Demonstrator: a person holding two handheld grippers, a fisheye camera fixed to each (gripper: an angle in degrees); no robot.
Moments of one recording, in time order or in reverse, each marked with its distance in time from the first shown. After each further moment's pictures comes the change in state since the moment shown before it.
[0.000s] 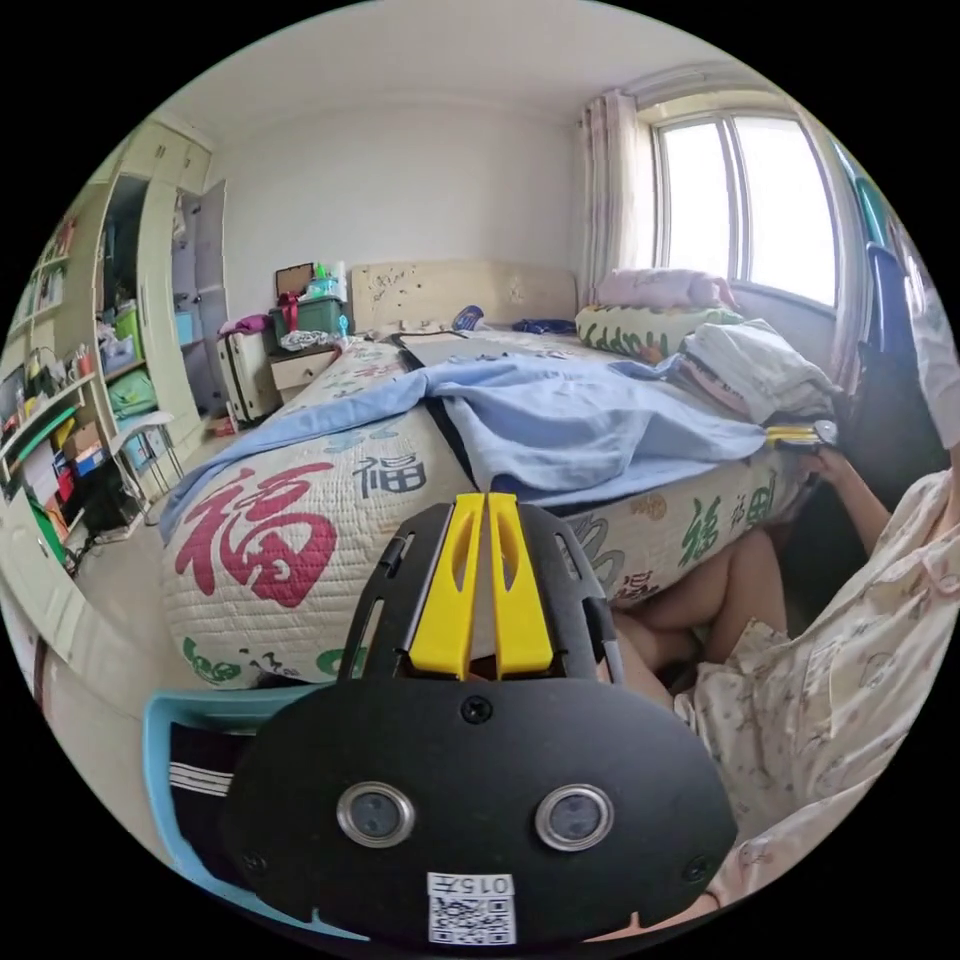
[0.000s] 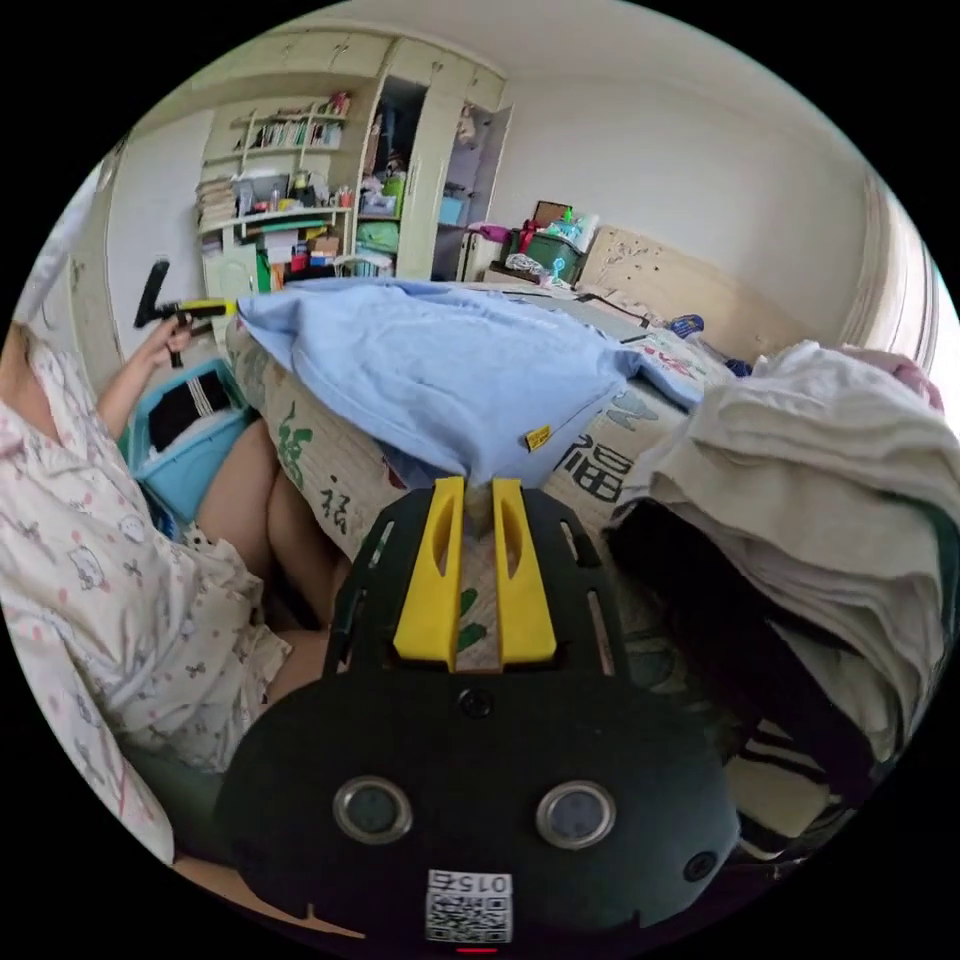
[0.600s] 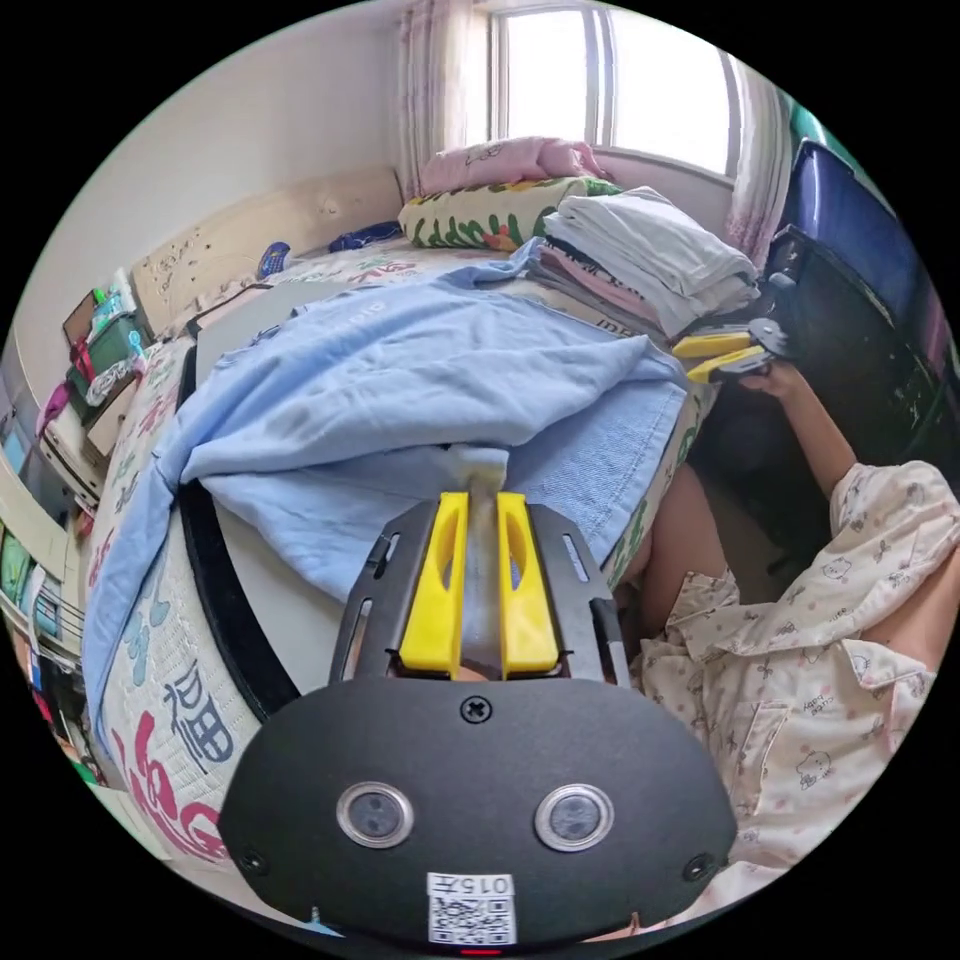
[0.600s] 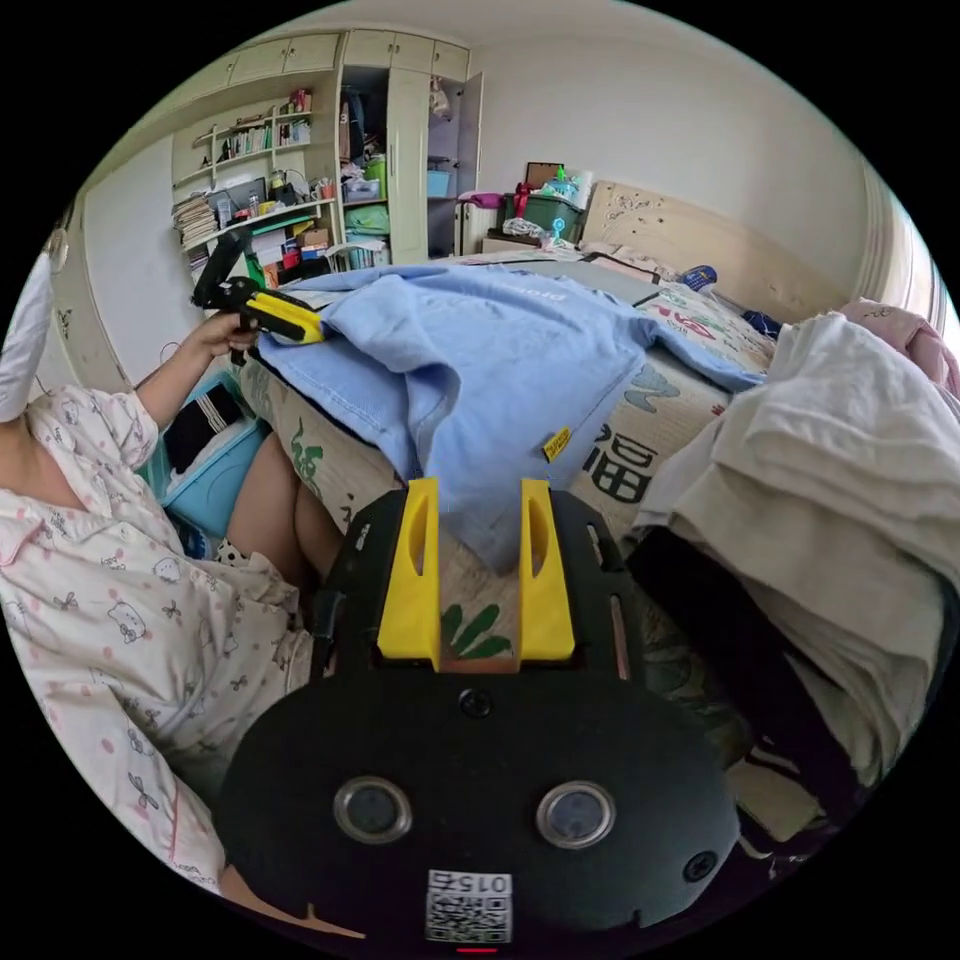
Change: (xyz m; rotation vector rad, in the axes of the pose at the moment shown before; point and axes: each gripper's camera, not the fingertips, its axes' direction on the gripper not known) left arm 0.120 -0.160 0.165 -0.324 0.352 0.348; right arm -0.030 -0.031 0.055 -0.124 -0.014 0.021
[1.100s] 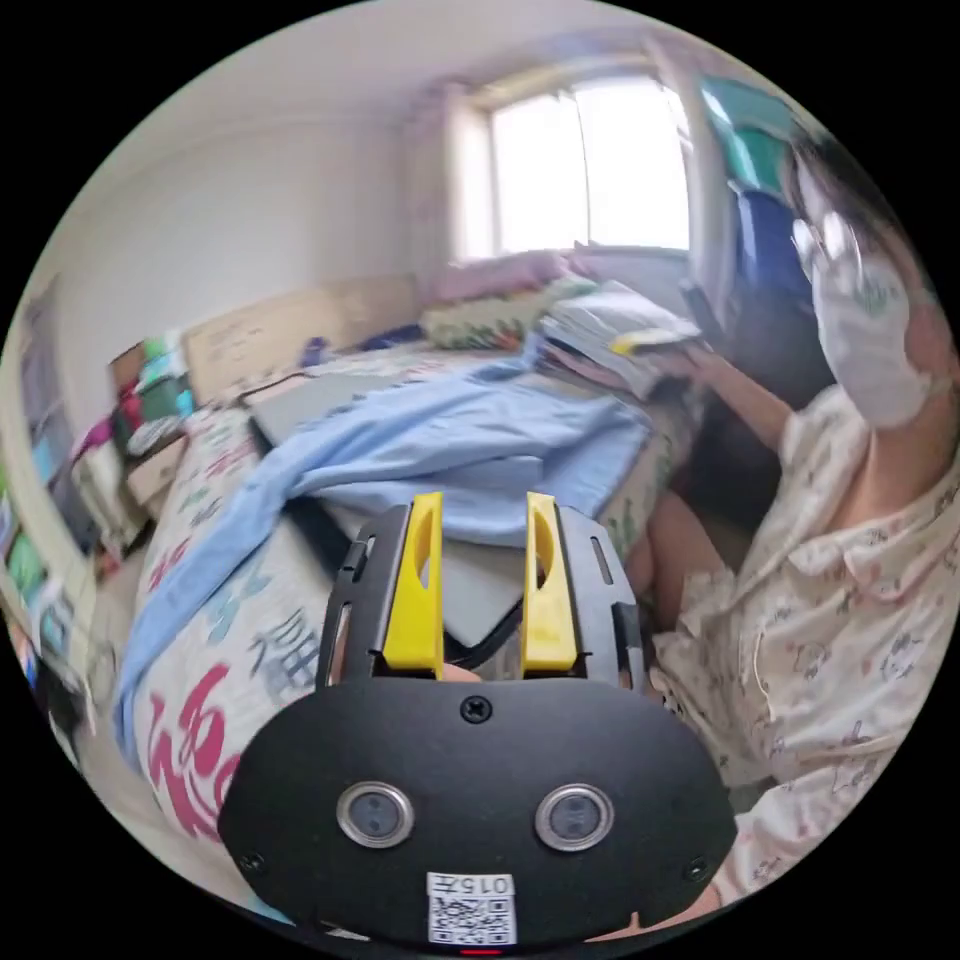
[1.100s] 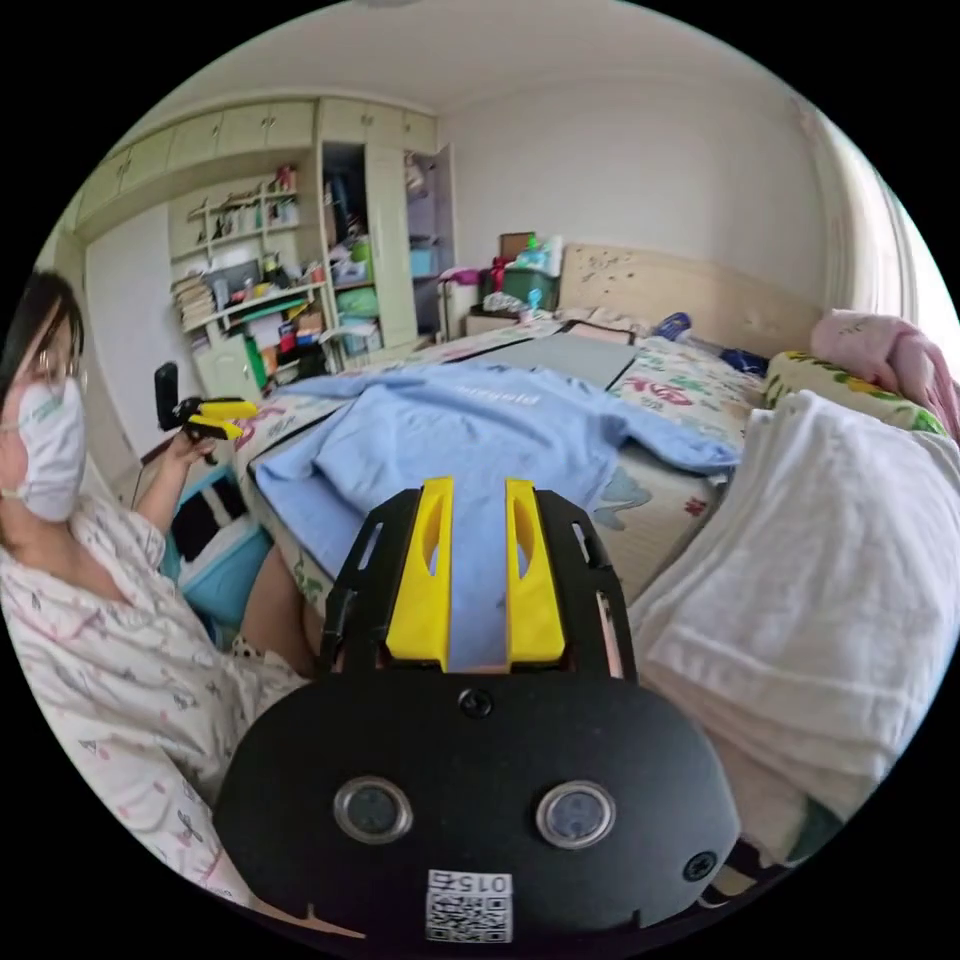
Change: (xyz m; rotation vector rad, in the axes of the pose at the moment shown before) left arm 0.000 0.032 -0.069 0.234 -0.030 0.181; right arm 0.010 -0.088 -0.006 0.188 -0.019 0.047
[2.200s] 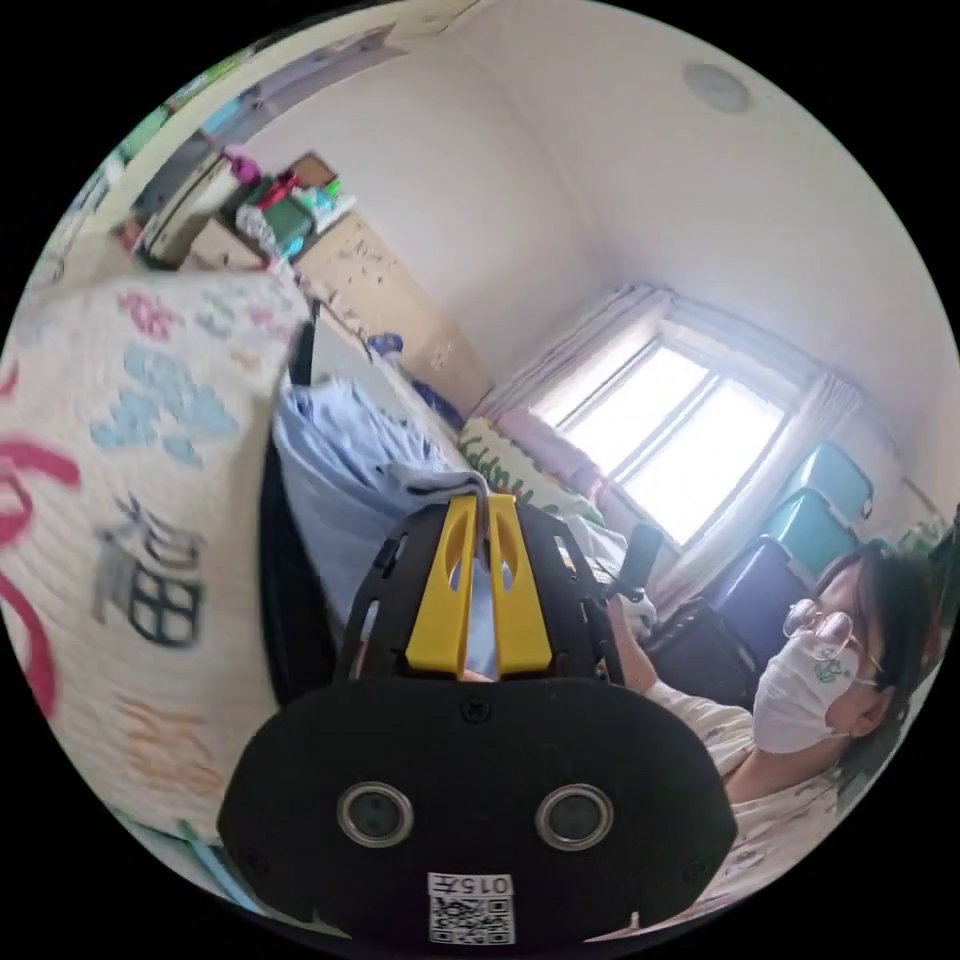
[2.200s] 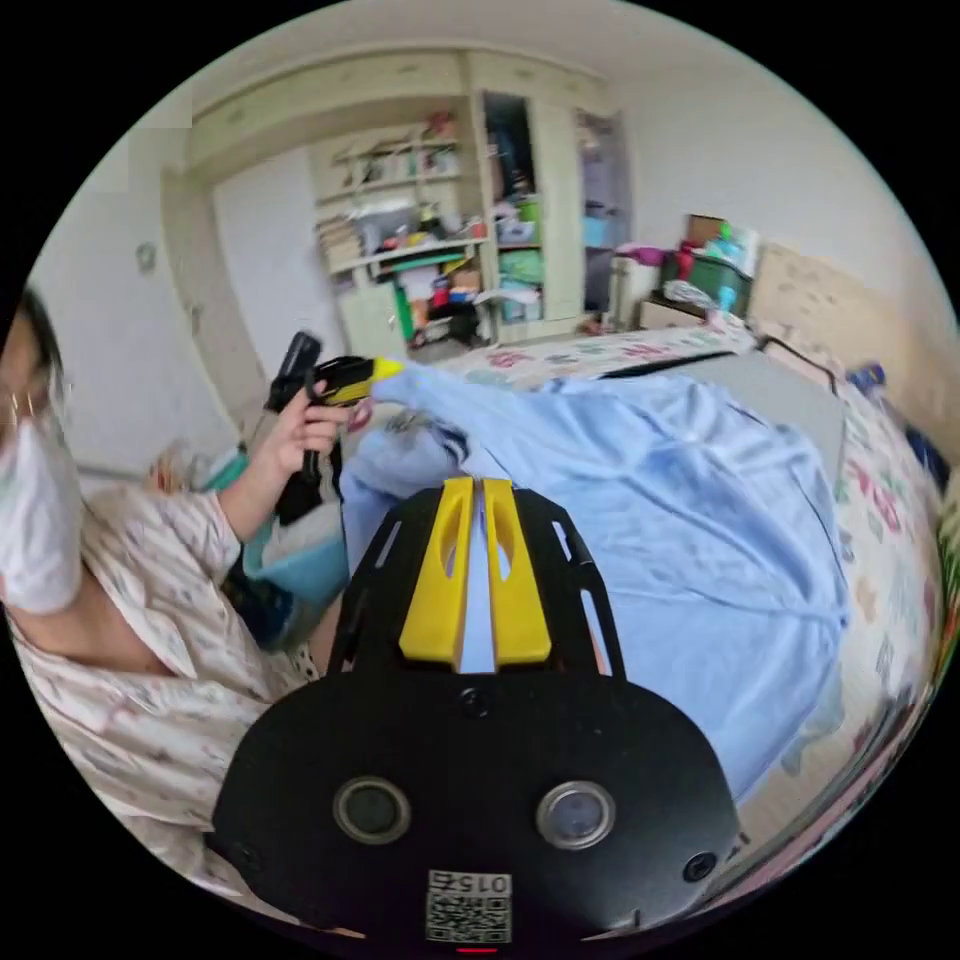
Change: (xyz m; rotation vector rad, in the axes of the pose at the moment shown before) left arm -0.196 0.069 -0.077 0.529 0.096 -0.889; right arm -0.029 -0.122 0.165 -0.005 -0.368 -0.067
